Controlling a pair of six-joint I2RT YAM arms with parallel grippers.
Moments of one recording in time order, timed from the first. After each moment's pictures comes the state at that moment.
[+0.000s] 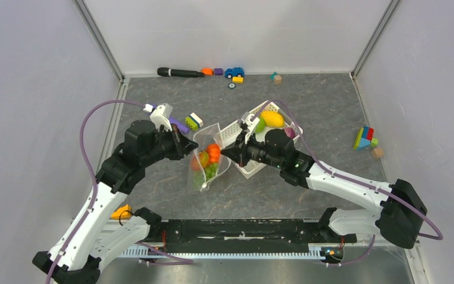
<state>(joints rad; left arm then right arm) -0.49 0.81 1.01 -0.66 0.19 -0.57 0.91 1.23 0.76 0.29 -0.22 0.27</state>
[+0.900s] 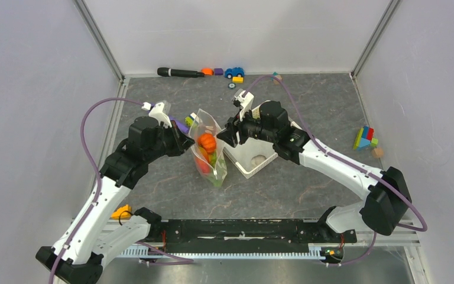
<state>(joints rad) -0.46 0.85 1.01 -0.66 0.10 -0.57 0.77 1.39 1.09 0.05 -0.32 0.14</state>
